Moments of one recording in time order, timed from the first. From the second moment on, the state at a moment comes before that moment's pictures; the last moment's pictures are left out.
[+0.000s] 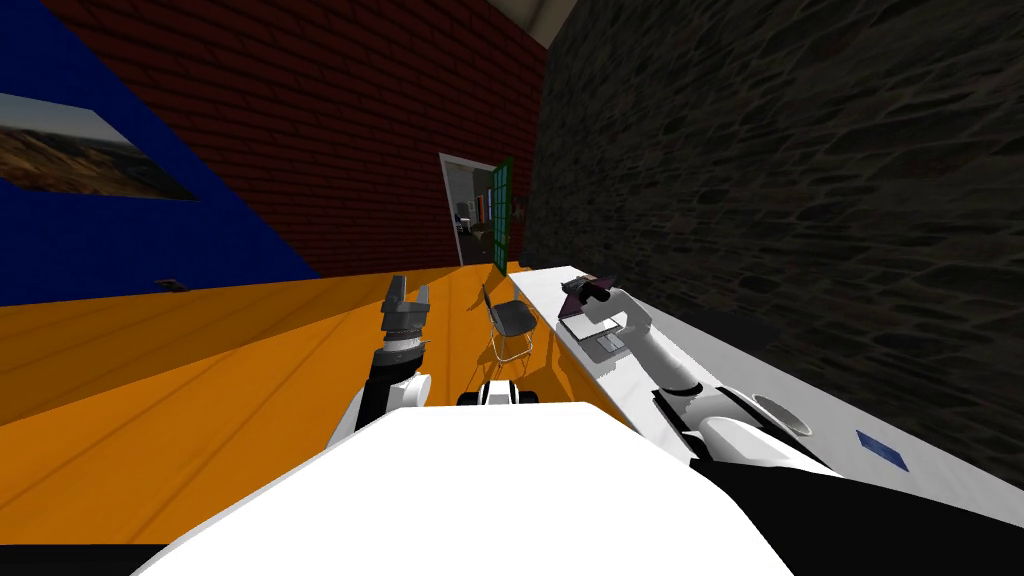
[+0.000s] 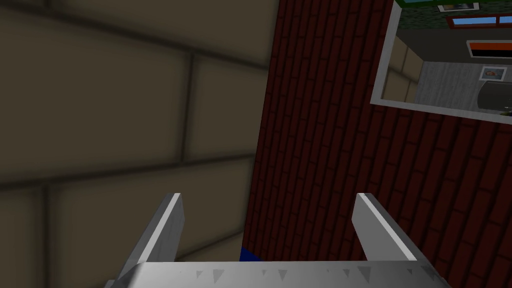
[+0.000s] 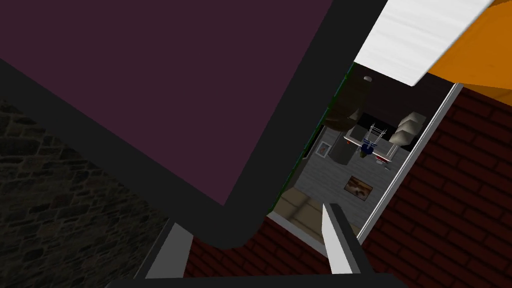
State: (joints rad) left arm 0.47 -0.02 -0.05 -2.26 -0.11 -0.51 0.05; right arm -0.32 -0.85 0.14 -1.91 -0.16 0.86 1.37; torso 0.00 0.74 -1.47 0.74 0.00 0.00
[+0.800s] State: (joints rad) left arm 0.47 -0.02 -0.05 -2.26 -0.11 -0.51 0.05; right arm -0.30 -0.78 0.10 -1.82 -0.04 0.68 1.30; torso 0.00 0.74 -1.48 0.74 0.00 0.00
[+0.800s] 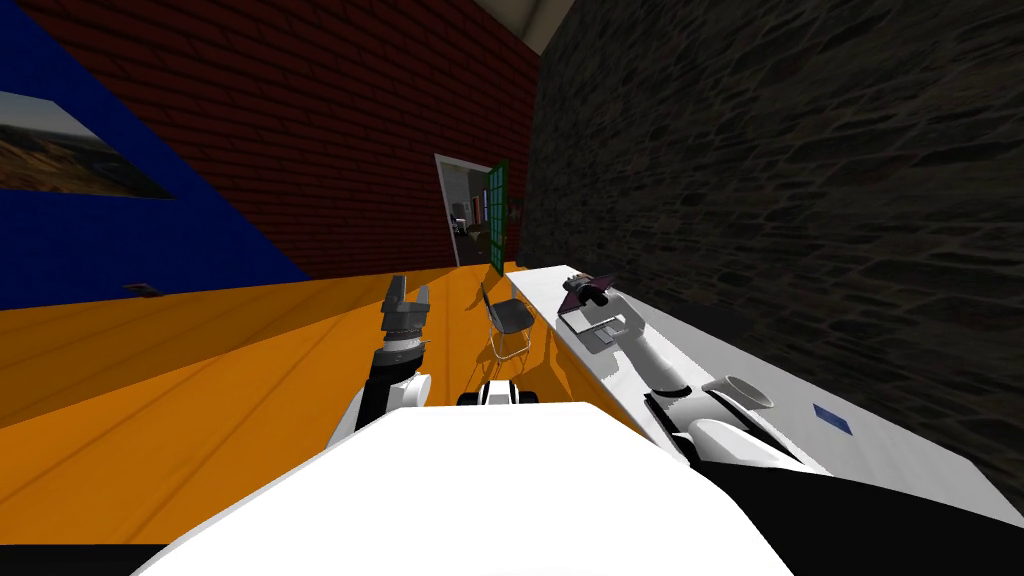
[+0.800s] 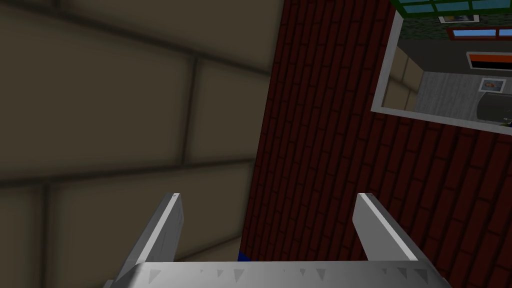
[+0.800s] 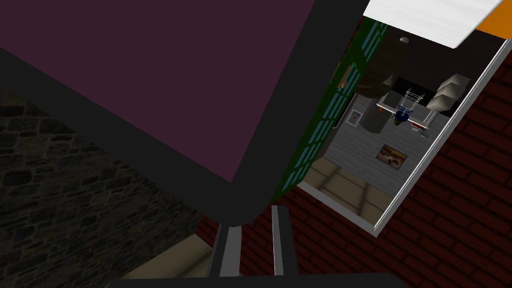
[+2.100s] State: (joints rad) left arm 0.47 -0.02 -0.05 -2.26 -0.11 -0.51 0.05; right arm -0.26 -0.64 0.05 -1.65 0.17 0.32 1.18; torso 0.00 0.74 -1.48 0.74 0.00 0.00
